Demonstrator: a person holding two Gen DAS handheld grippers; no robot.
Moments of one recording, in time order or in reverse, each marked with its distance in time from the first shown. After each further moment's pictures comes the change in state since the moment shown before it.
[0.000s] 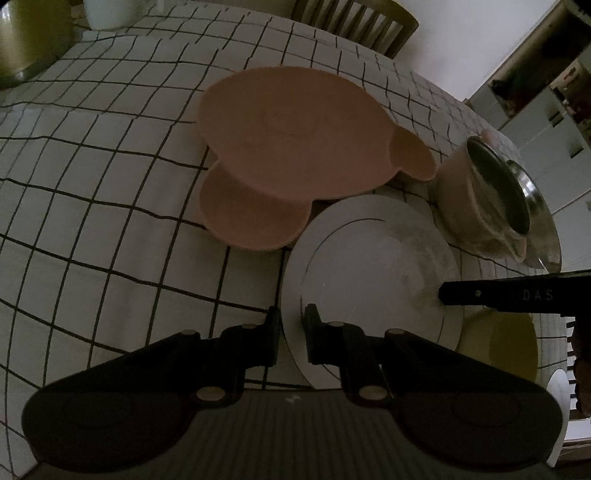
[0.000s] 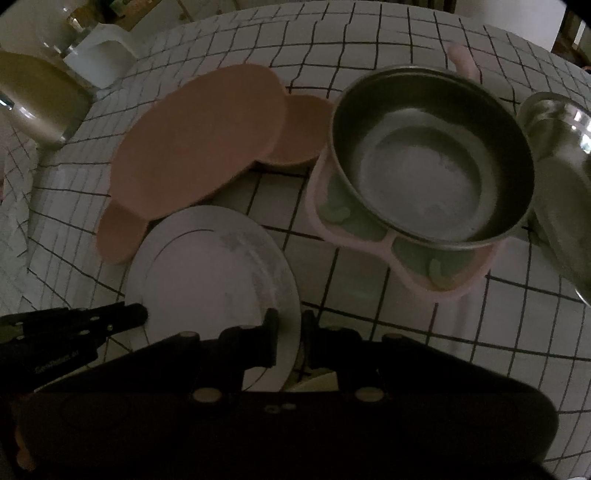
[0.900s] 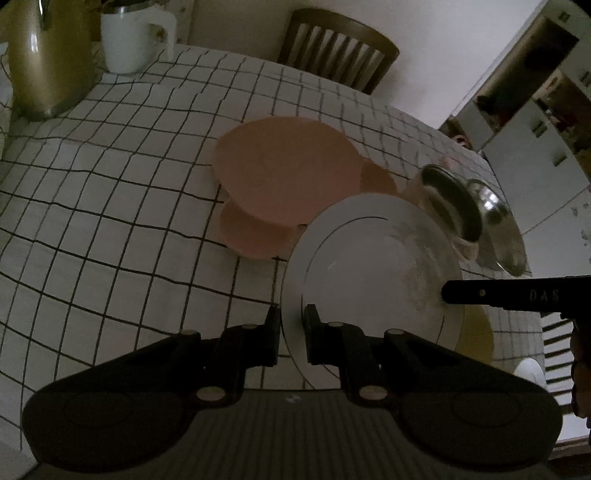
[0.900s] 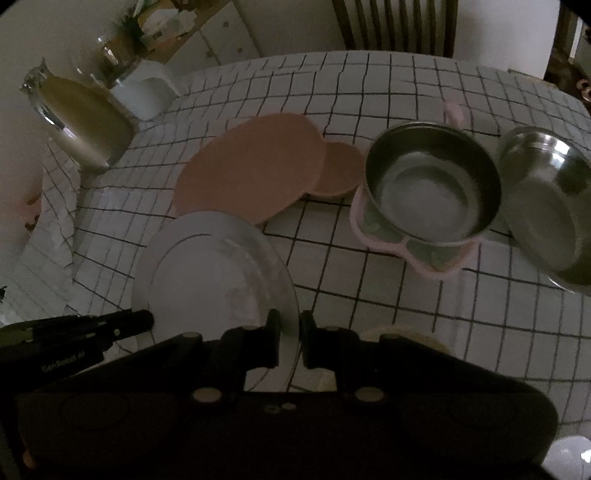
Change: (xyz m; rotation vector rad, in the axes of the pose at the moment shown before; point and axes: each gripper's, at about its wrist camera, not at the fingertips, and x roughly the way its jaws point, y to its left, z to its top) left arm -0.079 -0.004 -0.017 0.034 -0.081 -0.020; right arm -0.065 0.031 -0.022 0.006 -0.115 0.041
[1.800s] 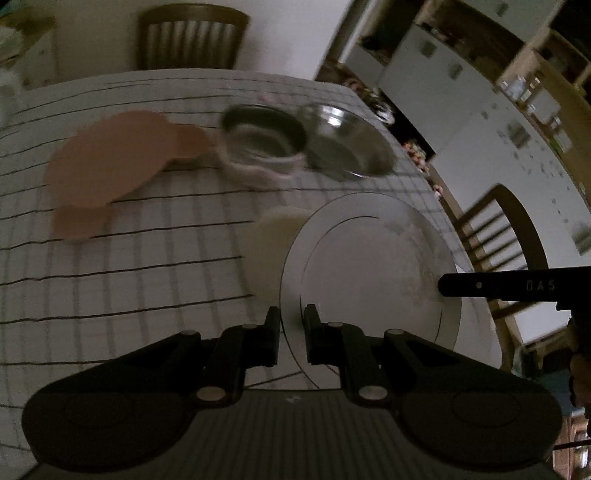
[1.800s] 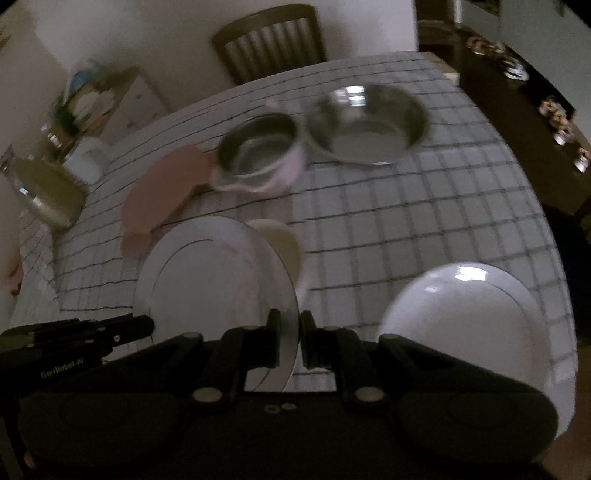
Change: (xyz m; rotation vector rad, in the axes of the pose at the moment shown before) left arm -0.017 -0.139 -0.067 0.341 0.071 -0.199; right arm -0.120 -0.077 -0.136 0.309 -0.168 -0.122
